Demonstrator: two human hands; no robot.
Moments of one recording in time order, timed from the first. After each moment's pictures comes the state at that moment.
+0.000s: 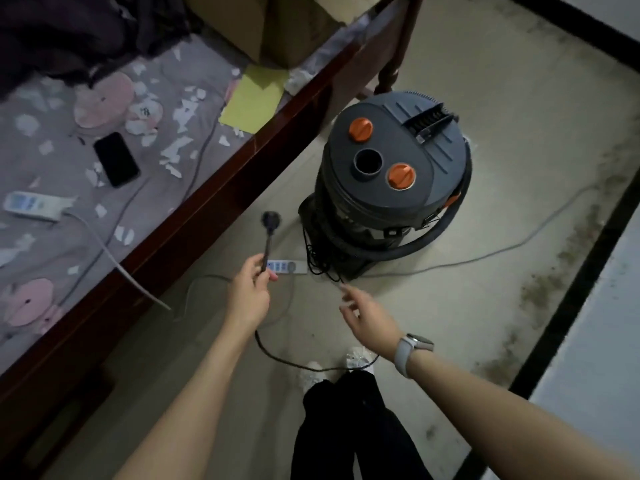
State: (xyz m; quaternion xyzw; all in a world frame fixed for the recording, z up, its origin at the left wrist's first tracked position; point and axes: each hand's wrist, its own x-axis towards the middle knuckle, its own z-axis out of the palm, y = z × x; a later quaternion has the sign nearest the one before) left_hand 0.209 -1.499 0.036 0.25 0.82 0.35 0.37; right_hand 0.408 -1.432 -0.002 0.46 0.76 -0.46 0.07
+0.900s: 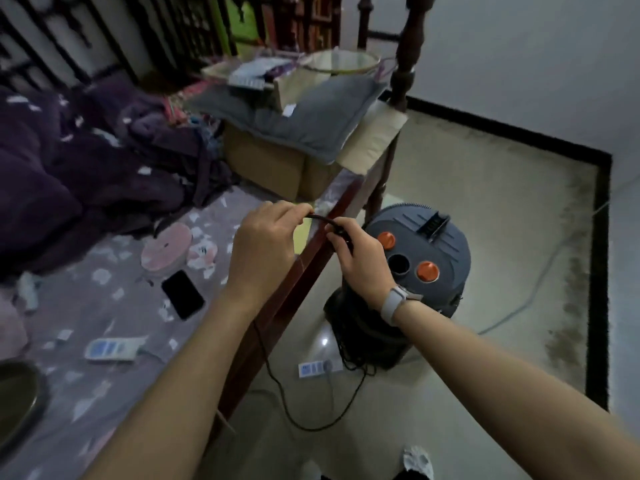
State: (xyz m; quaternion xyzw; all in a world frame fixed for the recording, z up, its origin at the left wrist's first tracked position) left_hand 0.039 -1.397 0.255 0.71 0.62 0.31 -0.09; right_hand 0.192 -1.345 0.205 0.42 0.77 -0.30 -0.37
